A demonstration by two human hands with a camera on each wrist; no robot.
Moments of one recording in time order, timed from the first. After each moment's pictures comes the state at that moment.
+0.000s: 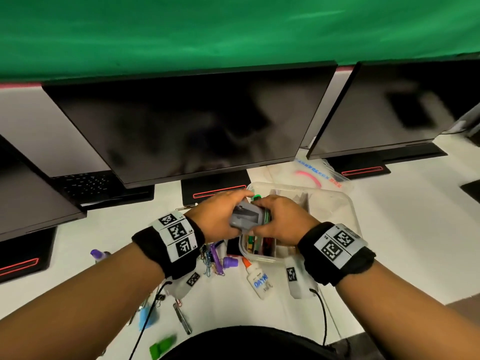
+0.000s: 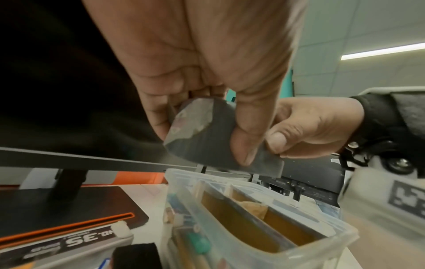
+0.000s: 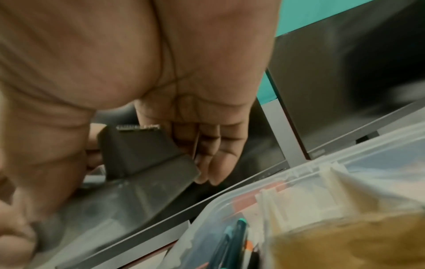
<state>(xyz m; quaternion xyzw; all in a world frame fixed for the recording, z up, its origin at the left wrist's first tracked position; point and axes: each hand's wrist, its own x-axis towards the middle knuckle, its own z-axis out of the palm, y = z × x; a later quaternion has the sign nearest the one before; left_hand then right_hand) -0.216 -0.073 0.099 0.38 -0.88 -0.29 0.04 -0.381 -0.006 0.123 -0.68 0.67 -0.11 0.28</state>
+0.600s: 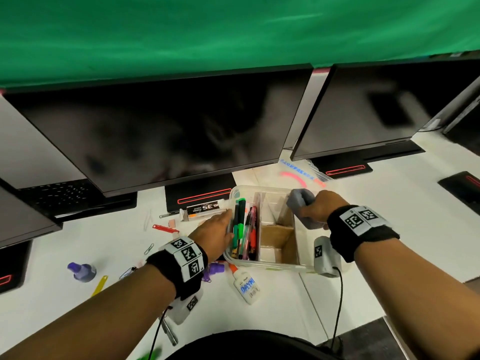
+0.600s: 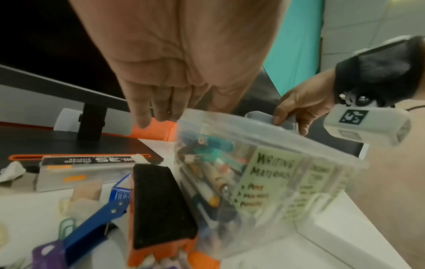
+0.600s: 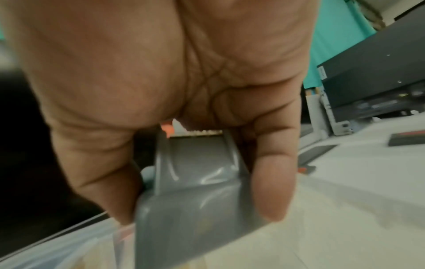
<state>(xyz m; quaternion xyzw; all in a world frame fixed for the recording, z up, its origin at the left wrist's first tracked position) -0.249 -0.055 0.058 0.47 -0.84 -0.28 -0.03 -0.498 -0.012 0.112 -0.43 0.86 0.00 0.27</state>
